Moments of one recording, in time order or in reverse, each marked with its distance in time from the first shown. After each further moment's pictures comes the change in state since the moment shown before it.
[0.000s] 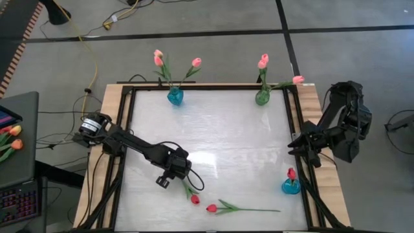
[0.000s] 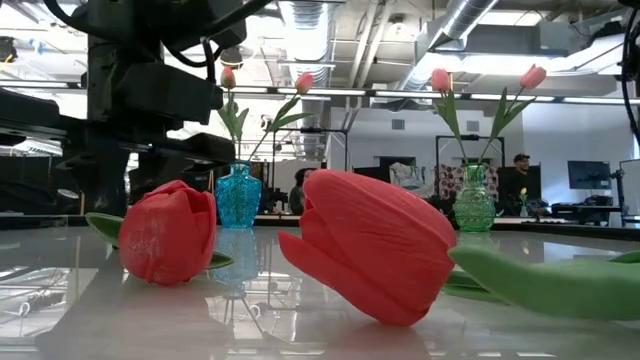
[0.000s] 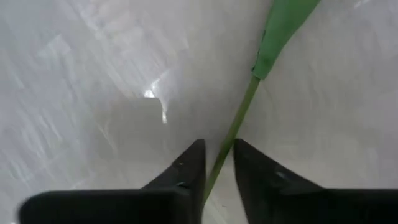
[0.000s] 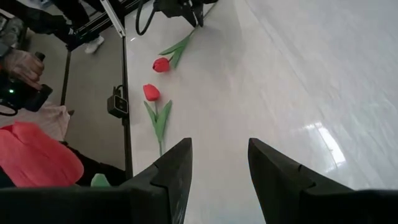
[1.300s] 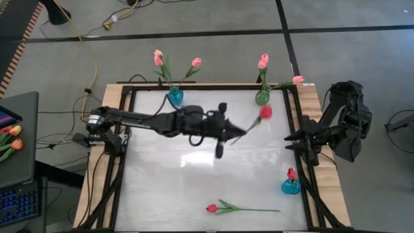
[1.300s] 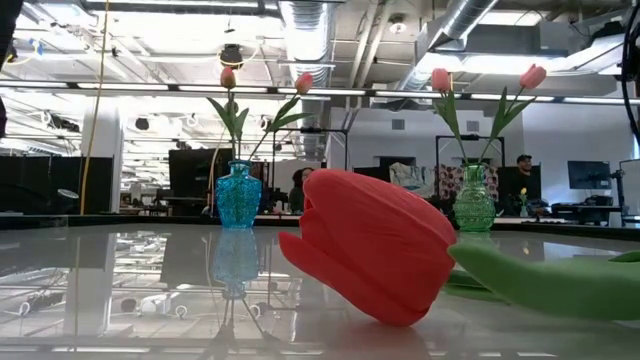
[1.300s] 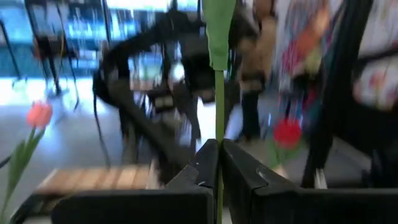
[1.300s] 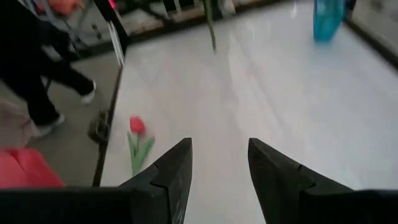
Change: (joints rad) left arm 0.259 0.047 0.610 0.824 0.008 -0.248; right arm -0.003 -0.009 0.000 0.087 0.186 -0.288
